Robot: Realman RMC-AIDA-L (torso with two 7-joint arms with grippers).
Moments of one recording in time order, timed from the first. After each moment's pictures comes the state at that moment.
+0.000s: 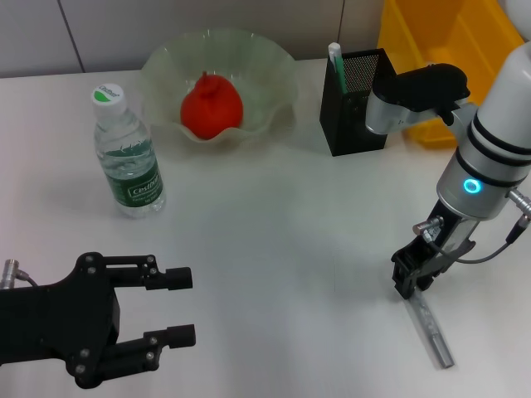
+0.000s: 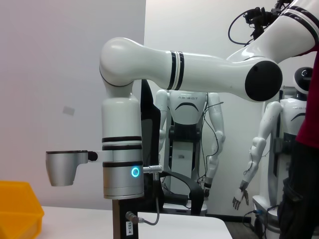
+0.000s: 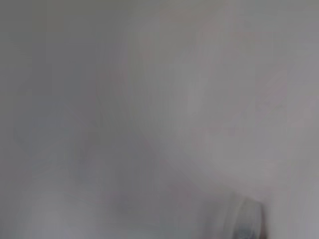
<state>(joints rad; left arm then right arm) -0.37 -2.00 0.99 0.60 1.68 1.95 -1.04 0.81 2.09 -1.35 -0.94 -2.74 -1.65 2.96</state>
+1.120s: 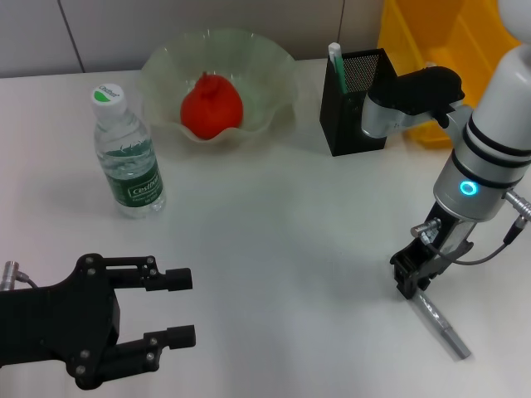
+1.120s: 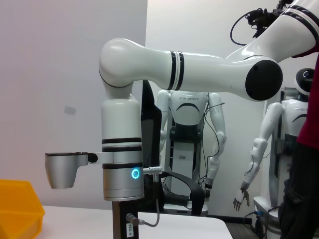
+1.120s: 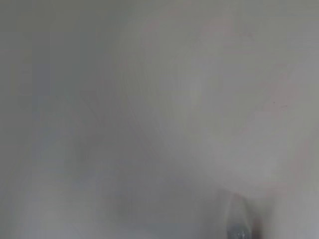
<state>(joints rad) -0.37 -2.01 0.99 0.60 1.68 1.95 -1.04 0.82 2.09 -1.36 -0.91 -2.73 -1.64 2.95</state>
